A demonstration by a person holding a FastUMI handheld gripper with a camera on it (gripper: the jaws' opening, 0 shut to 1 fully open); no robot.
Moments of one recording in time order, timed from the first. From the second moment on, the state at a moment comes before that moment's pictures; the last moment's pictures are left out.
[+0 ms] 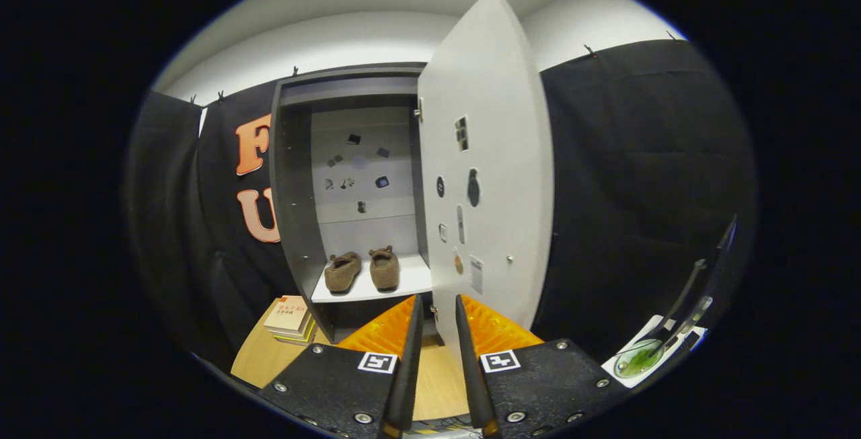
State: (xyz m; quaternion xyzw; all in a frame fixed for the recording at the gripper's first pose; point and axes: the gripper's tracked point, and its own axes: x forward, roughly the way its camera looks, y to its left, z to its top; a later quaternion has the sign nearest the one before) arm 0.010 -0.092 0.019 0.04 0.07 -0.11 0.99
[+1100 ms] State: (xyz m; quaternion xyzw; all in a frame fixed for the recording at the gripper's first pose) arm 0.058 -0.206 -0.024 0.08 0.10 -0.12 0.99
